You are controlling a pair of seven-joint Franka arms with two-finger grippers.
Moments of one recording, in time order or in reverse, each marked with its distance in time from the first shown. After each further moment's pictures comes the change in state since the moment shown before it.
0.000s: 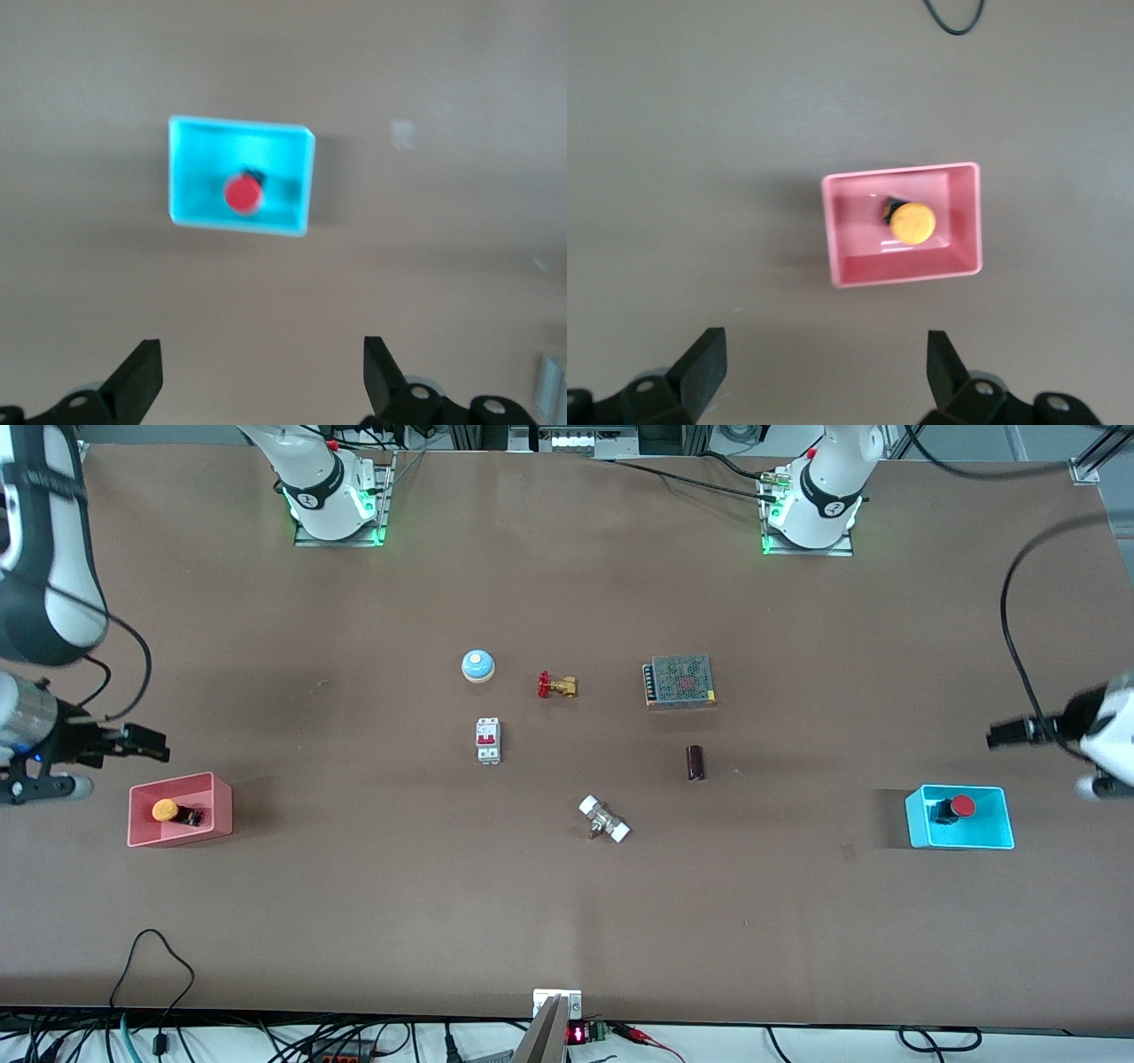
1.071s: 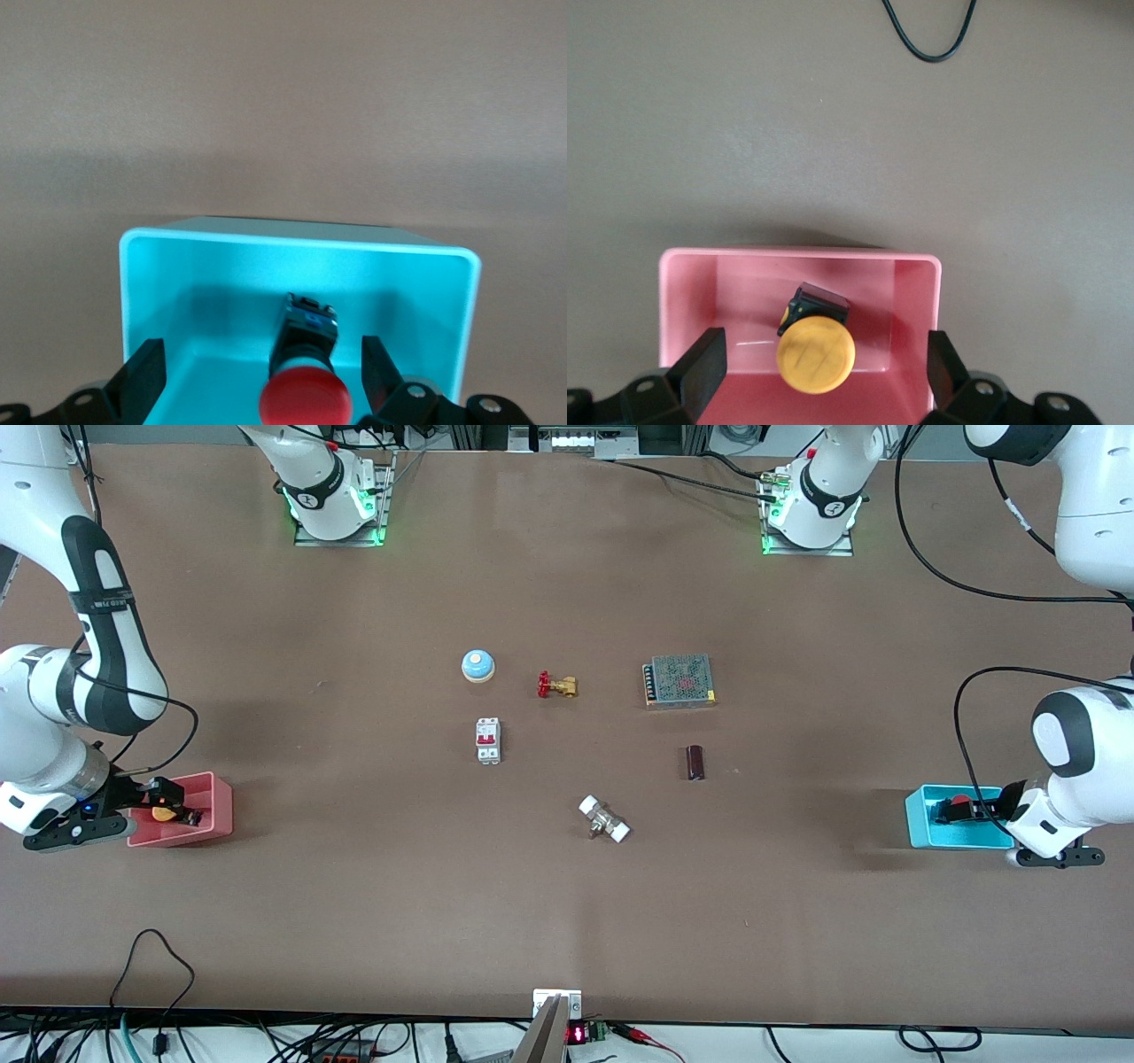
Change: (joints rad) left arm 0.077 0.341 0.001 -0.008 0.001 0.388 0.085; right arm -0.082 0.218 -0.004 -0.071 -0.061 0.438 -0.155
